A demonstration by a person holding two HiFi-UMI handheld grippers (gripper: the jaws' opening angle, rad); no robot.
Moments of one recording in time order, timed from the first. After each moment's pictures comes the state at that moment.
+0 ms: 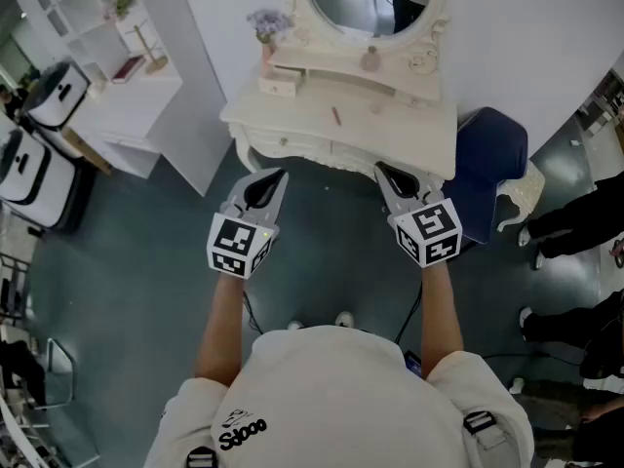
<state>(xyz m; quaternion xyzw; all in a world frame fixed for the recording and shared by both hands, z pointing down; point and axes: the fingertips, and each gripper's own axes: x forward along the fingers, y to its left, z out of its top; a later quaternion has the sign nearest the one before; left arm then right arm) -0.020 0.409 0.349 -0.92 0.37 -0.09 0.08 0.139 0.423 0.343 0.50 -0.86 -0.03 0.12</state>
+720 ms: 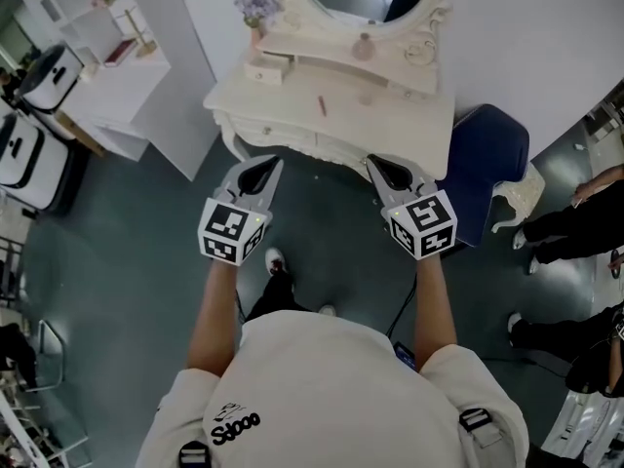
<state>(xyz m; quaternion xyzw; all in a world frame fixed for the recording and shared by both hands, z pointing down) 0.042 0.373 0.370 -0.92 0.38 -0.10 0.05 0.194 0.388 0.369 0.46 -0.88 -0.01 0.13</state>
